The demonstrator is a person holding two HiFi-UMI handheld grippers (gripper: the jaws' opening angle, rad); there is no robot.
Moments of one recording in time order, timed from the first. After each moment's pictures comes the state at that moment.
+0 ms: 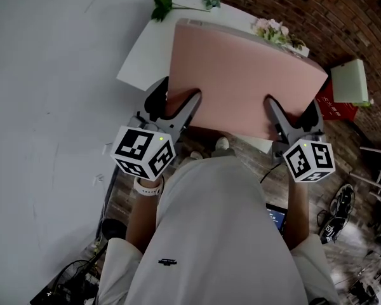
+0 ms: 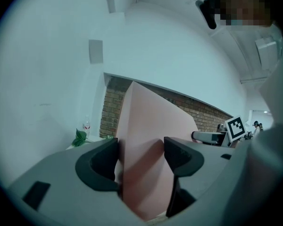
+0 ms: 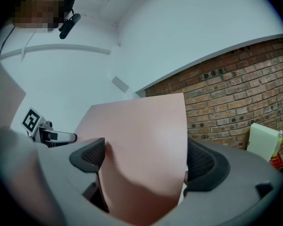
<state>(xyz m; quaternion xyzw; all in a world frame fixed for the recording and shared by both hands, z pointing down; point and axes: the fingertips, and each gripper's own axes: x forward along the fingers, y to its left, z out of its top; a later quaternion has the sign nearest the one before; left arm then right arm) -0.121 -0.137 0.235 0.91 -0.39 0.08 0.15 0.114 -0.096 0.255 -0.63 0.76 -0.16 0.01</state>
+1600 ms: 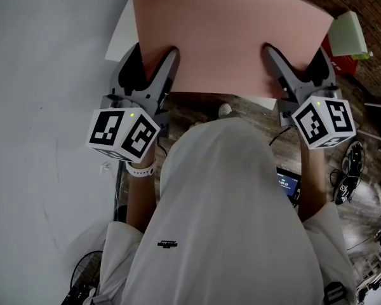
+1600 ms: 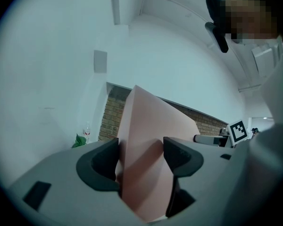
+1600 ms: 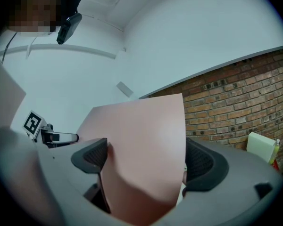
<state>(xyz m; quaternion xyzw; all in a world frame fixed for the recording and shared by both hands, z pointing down) -0.145 -0.121 0.201 0.91 -0.39 0.01 0.15 0.093 -0.073 0.209 -0.64 0.76 -0.12 0.02</state>
